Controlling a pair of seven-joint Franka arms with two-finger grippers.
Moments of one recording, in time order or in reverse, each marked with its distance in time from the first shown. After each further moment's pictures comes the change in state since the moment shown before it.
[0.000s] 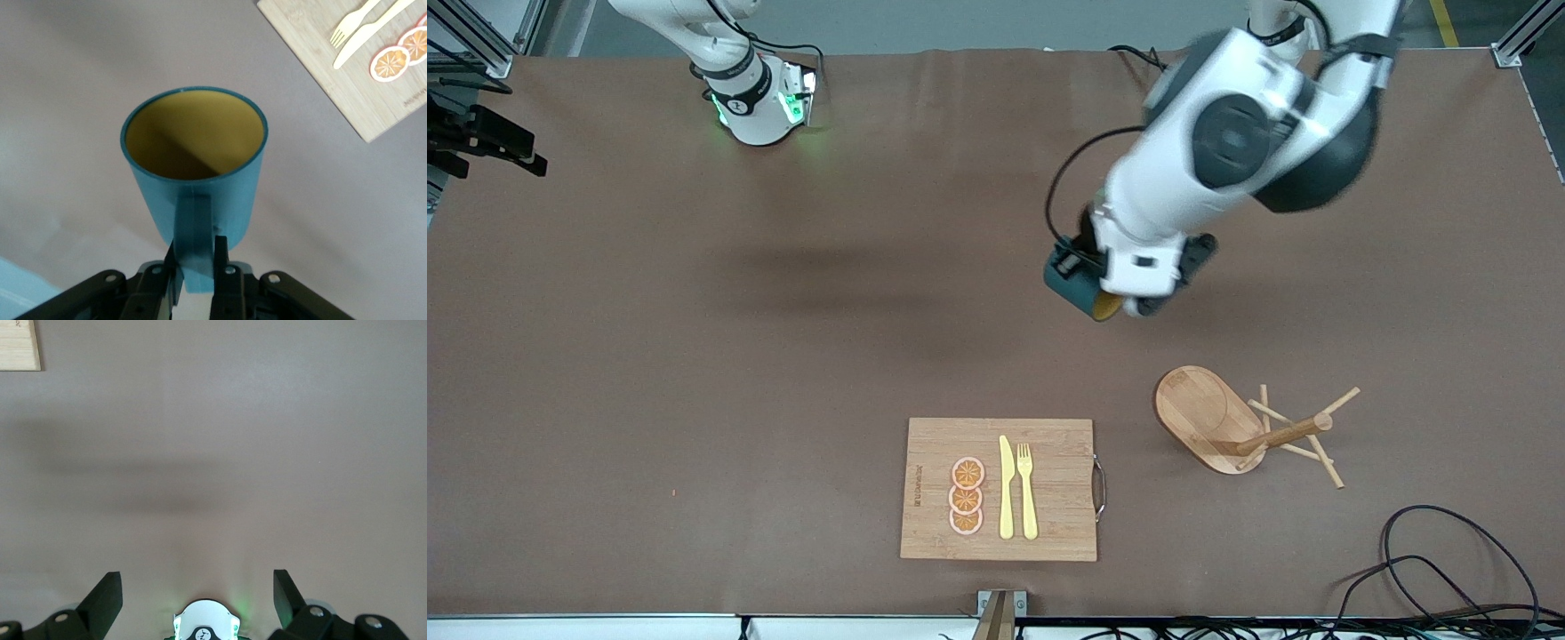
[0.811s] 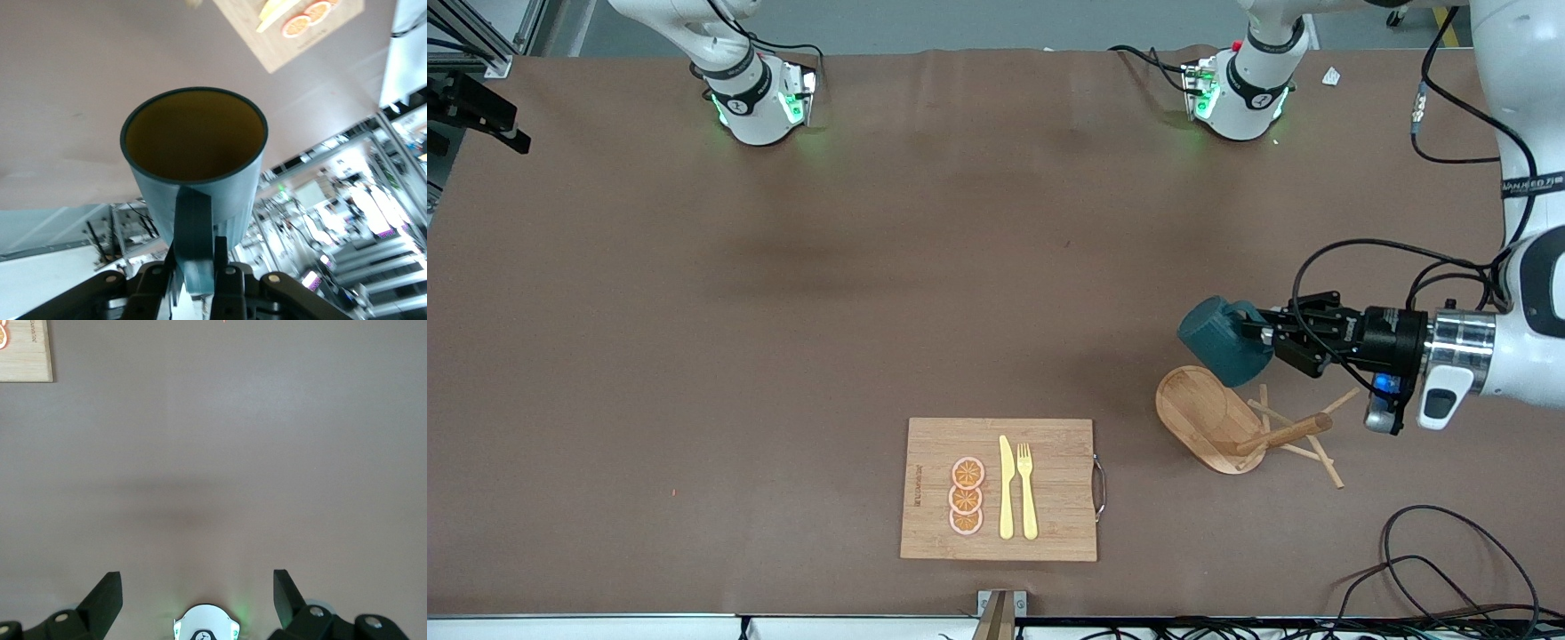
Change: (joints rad) left arm 0.549 0.168 0.000 -0.040 -0.628 -0.211 0.566; right arm 0.000 -0.056 0.000 0.000 -0.001 -0.002 -0.001
